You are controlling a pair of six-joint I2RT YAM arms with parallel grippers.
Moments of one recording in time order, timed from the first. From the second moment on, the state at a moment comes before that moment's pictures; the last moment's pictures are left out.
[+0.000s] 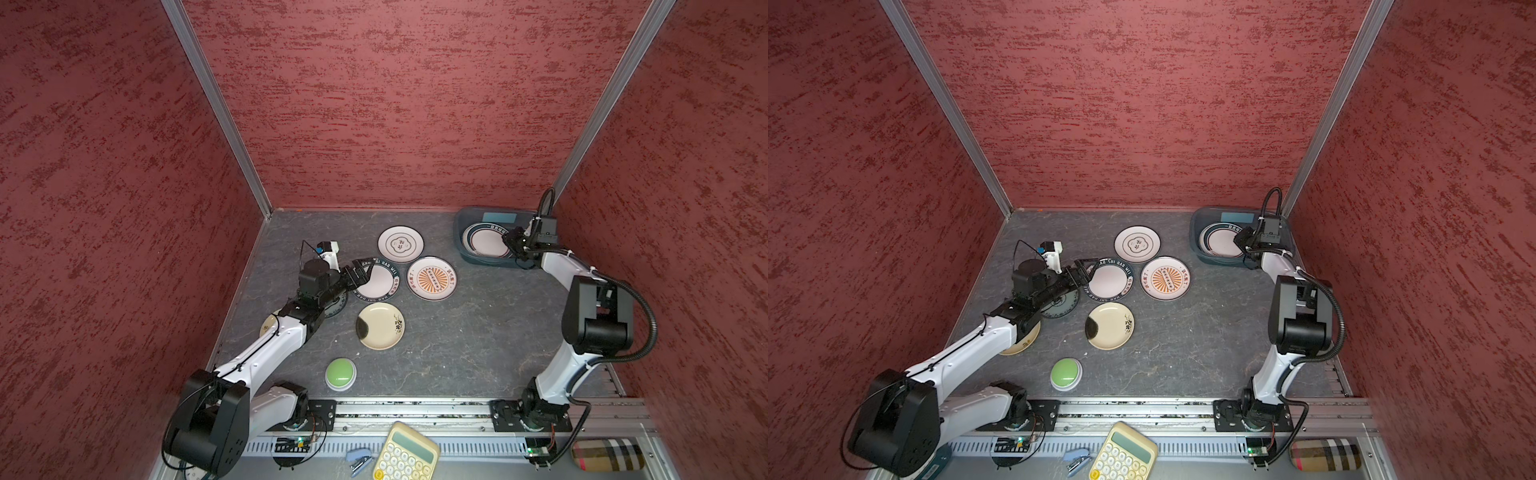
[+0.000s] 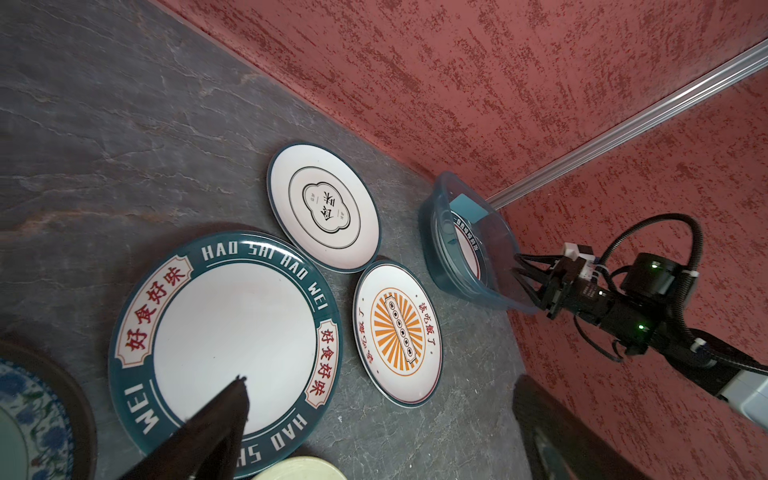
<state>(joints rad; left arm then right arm) -0.30 1.15 0.58 0.22 0.26 -0.75 -0.16 1.77 1.23 -0.13 -0.26 0.73</state>
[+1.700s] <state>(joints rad) -0.20 1.42 0.53 0.20 0.37 -0.98 -0.16 0.79 0.48 0.03 -0.88 0.95</state>
